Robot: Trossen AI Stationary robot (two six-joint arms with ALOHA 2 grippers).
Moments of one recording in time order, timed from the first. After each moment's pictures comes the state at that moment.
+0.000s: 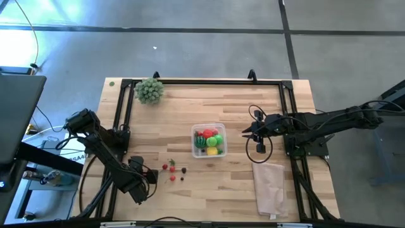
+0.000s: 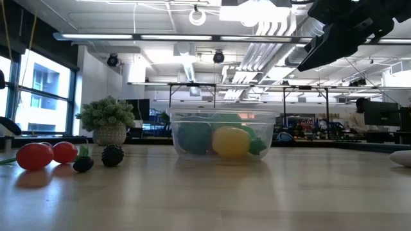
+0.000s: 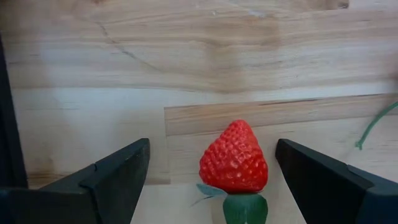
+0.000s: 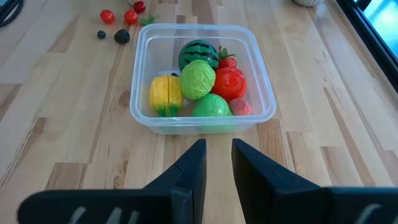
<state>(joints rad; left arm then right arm) -0.80 1.66 0.83 -0.91 -0.14 -2.43 0.07 0.86 0.58 -0.34 0.10 -0.03</state>
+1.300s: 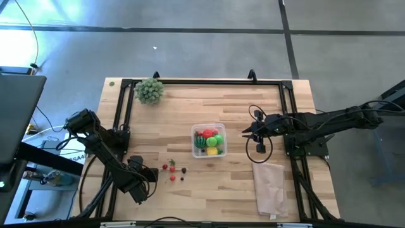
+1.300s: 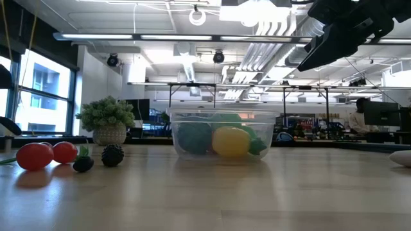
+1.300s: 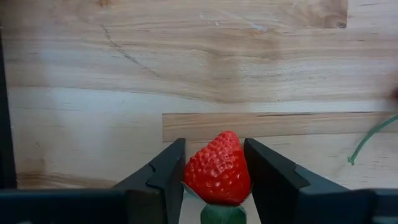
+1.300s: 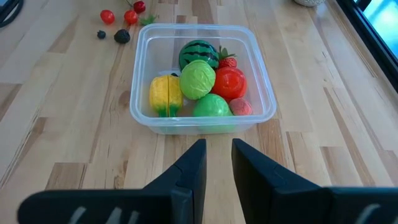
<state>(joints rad) -0.80 1.66 0.83 -0.91 -0.17 -2.49 0.07 0.86 0.58 -0.34 0.10 -0.03</state>
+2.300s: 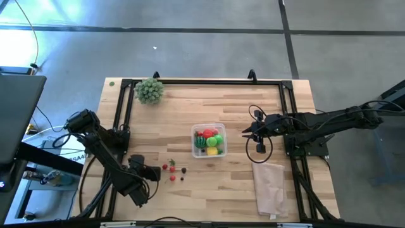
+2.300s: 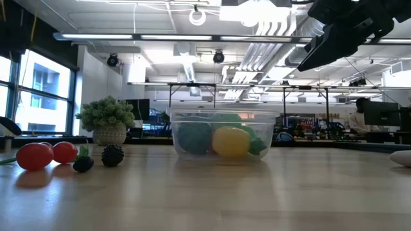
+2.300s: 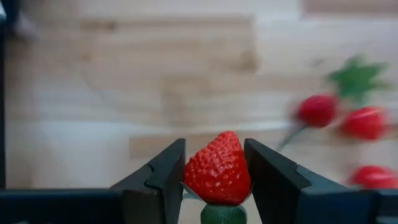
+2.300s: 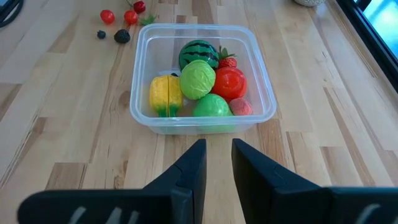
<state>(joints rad) -0.80 1.66 0.97 -1.11 -0.32 -2.49 0.07 0.86 0.58 -0.34 0.10 -0.03</state>
